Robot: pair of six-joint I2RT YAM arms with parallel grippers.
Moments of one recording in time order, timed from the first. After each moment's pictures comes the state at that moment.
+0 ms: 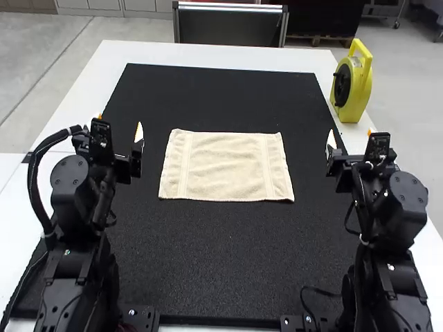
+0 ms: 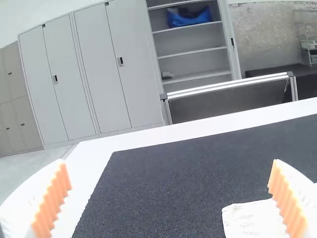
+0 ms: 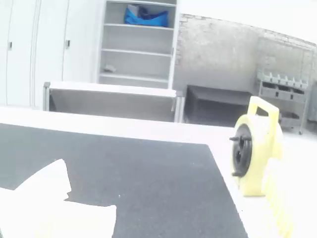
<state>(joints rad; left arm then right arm) 0.09 0.01 0.01 0.19 0.06 0.18 -0.07 0.01 0.01 0.18 -0.11 -0.08</state>
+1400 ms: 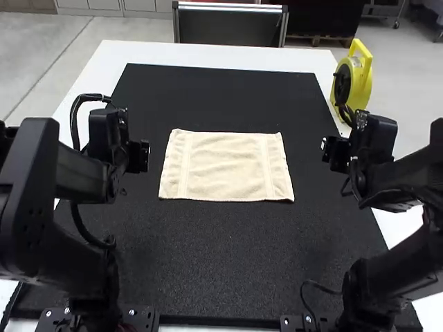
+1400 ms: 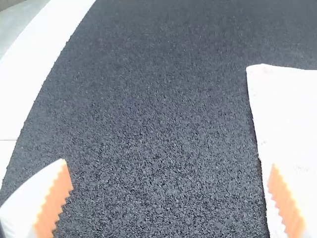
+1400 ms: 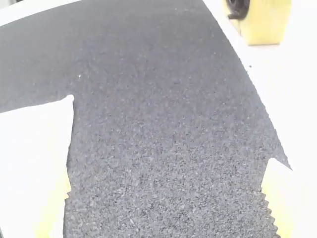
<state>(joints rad) 0.10 1.16 0.28 0.47 -0.04 0.11 -0.16 1.24 0.34 0.52 -0.11 0.01</state>
